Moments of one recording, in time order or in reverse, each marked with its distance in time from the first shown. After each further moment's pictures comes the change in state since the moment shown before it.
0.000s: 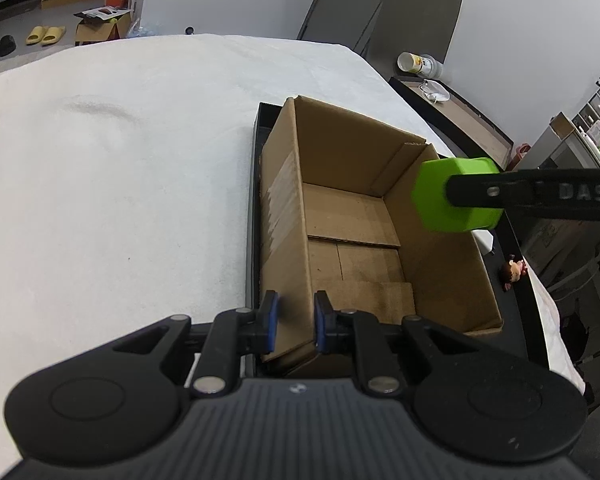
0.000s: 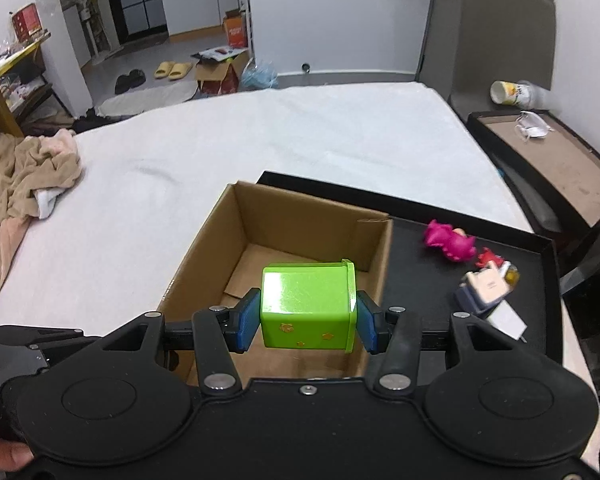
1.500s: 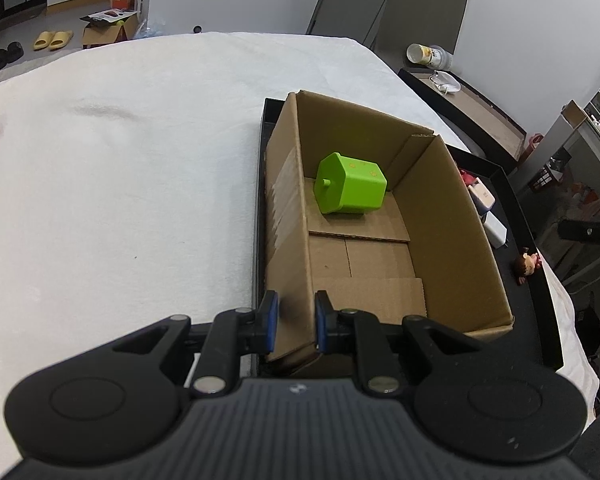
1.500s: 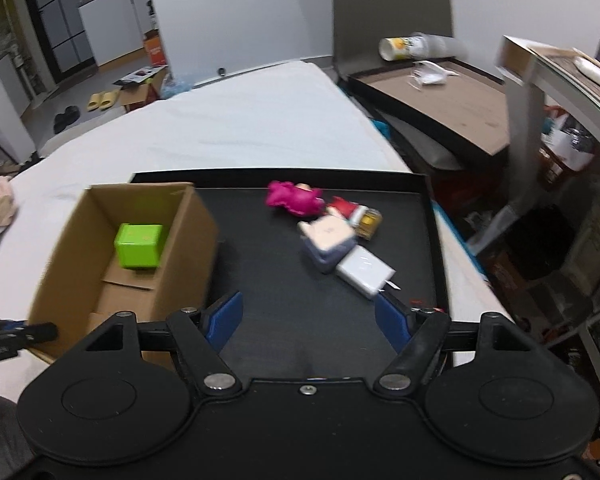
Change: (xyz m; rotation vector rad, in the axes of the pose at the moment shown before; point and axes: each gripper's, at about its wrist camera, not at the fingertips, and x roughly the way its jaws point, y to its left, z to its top) left arm 0.003 -0.010 -0.001 0.021 0.016 0.057; right arm -0.025 -0.149 -0.054 0.199 -0.006 -0.107
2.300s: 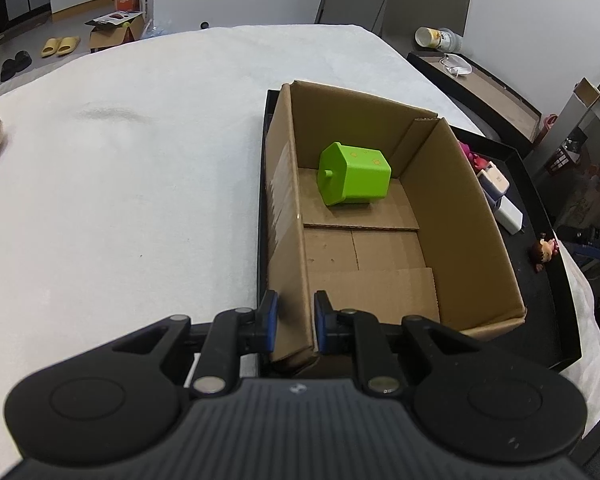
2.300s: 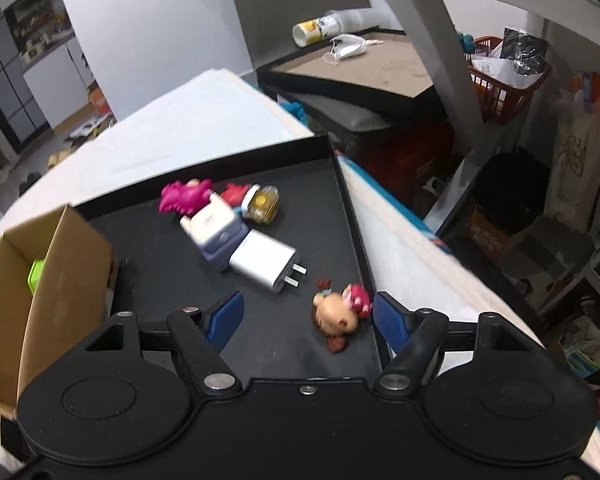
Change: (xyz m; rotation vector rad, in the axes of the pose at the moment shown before) left arm 0.006 -0.021 0.002 0.034 0.033 0.080; right arm 0.051 -0.090 -0.040 0.226 -0.066 -0.011
